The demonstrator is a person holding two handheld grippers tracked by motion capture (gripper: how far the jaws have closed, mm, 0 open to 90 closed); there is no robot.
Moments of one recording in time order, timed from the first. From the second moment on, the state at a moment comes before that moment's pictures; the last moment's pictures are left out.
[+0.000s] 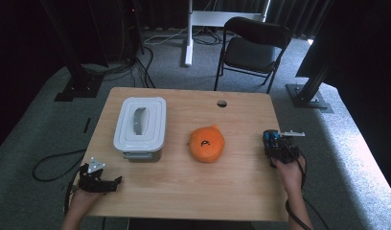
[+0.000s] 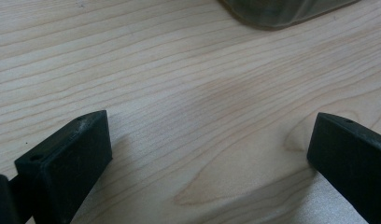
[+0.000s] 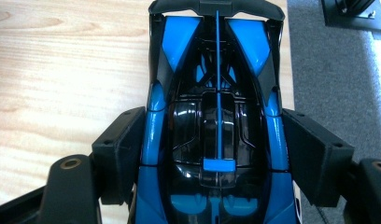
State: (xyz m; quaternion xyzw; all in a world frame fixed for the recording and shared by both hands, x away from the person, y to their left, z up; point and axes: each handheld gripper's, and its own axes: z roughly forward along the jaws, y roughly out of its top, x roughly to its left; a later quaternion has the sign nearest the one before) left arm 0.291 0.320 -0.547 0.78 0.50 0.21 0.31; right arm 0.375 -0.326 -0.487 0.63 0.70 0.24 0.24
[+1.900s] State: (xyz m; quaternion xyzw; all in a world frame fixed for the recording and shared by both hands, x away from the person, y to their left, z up) left arm 0.291 0.320 -0.547 0.78 0.50 0.21 0.31; right arm 0.331 -0.336 -0.519 0.62 0.70 0.27 0.22
